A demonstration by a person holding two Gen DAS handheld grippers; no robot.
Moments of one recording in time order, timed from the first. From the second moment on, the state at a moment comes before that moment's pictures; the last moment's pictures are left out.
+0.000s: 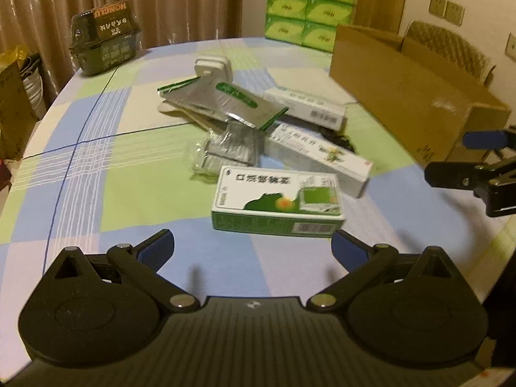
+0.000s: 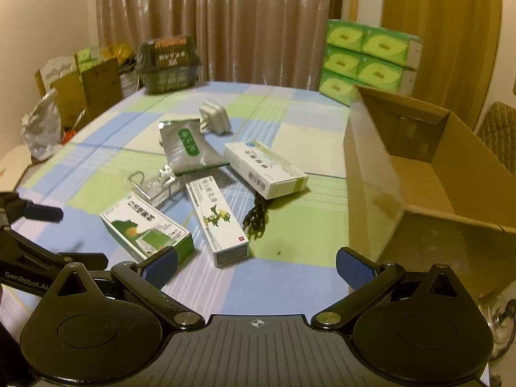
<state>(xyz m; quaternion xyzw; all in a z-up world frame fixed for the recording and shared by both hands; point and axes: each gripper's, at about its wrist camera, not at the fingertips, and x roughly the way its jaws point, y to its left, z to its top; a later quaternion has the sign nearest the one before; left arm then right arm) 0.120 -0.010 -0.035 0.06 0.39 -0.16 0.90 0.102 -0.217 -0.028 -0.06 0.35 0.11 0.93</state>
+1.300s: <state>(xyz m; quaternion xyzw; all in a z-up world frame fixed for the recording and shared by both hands) 0.163 0.042 -0.060 0.02 0.41 -0.11 0.90 0.131 -0.130 -0.088 -0.22 0.35 0.23 0.88</state>
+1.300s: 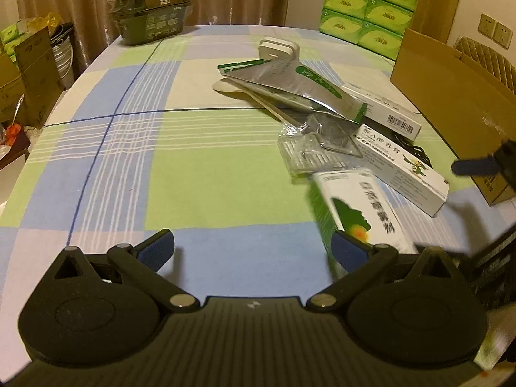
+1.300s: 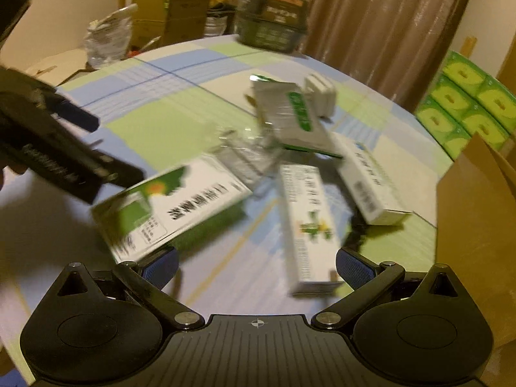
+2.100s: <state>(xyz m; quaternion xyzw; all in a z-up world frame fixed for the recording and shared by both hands) 0.157 -0.020 -0.055 0.05 0.43 -0.21 0.87 0.138 -0.189 -0.080 -0.16 0.37 0.17 0.90</state>
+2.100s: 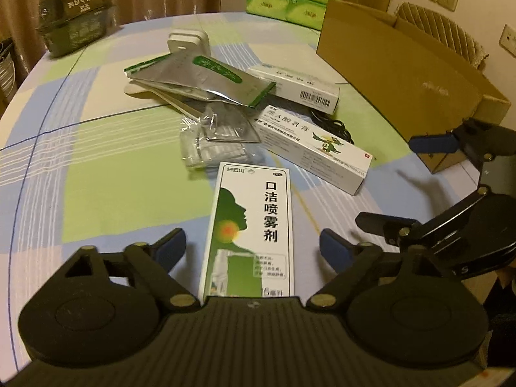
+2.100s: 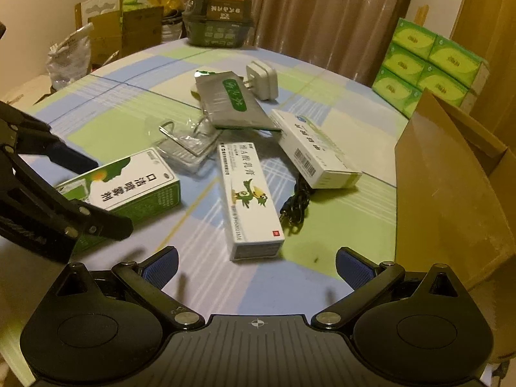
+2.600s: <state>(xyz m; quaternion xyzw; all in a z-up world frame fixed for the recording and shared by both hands) 0.143 0.027 -0.055 0.04 0.45 -0.17 0.88 0.194 -0.167 -0.087 -0.16 0.37 0.19 0.90</state>
